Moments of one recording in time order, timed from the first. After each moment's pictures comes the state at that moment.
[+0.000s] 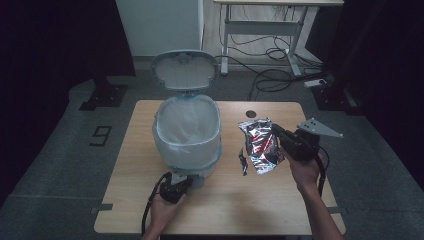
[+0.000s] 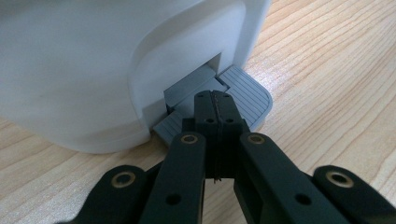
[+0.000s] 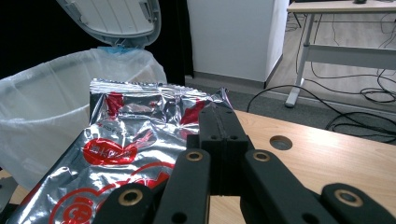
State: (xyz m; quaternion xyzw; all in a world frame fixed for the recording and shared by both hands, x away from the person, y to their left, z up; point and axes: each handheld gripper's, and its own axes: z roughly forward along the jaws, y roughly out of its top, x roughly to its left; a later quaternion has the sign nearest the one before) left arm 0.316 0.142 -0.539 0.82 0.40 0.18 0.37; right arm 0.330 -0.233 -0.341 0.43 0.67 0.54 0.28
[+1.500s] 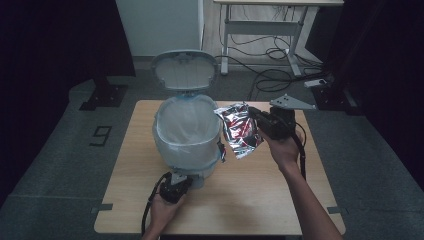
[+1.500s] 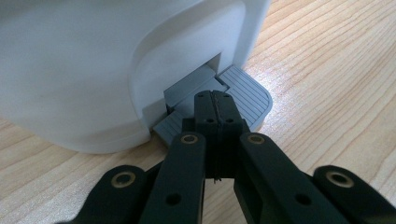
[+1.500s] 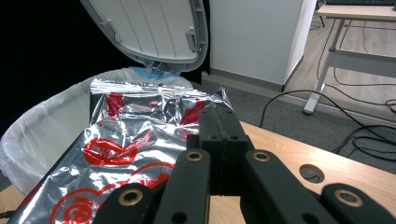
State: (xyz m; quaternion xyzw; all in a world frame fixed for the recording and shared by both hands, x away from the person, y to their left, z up) left arm 0.316 0.142 -0.539 0.82 0.39 0.18 0.37; right arm 0.361 -0.173 -0.295 0.40 0.70 0.53 0.26
